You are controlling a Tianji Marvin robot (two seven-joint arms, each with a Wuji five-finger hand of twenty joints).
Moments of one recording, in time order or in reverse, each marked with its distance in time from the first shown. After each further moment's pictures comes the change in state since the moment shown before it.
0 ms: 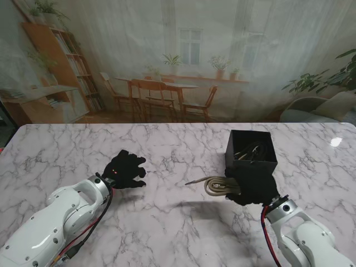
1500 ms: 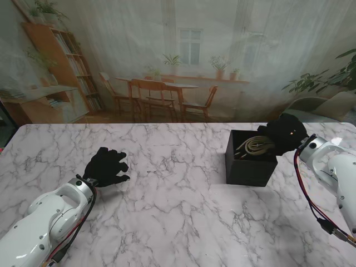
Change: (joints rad) left arm 0.093 0.003 -0.139 -0.011 0.034 0.050 0.086; right arm 0.481 0.128 0.055 0.335 -0.233 -0.251 0.115; left_hand 0.000 0.022 0.000 0.000 0.000 0.005 -0.022 0.013 0.023 0.000 -0.001 0.000 0.001 0.001 0.000 0.000 0.000 0.002 -0.011 0.000; right_hand 0.000 0.000 -0.005 0.000 0.000 0.000 0.000 0.013 0.000 -0.004 0.000 0.027 0.000 -0.010 -0.008 0.038 -0.036 -0.024 -0.052 0.014
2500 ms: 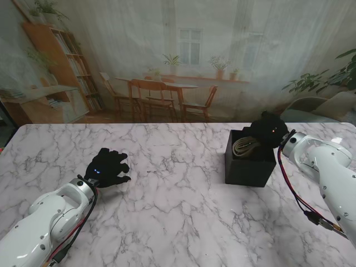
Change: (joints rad) left arm -0.003 0.000 0.009 0.000 -0.004 -0.001 -0.011; right arm 0.131 0.001 -0.177 0.074 0.020 0.010 0.052; left_hand 0.000 0.000 0.000 0.000 0.000 0.000 -0.002 0.000 0.000 0.000 0.000 0.000 0.000 0.000 0.000 0.000 0.000 0.000 0.000 0.000; right_hand 0.050 0.021 -0.010 -0.013 -0.001 -0.013 -0.129 0.022 0.000 -0.040 -0.258 -0.053 -0.097 -0.018 -0.283 -0.070 -0.198 0.009 -0.172 -0.014
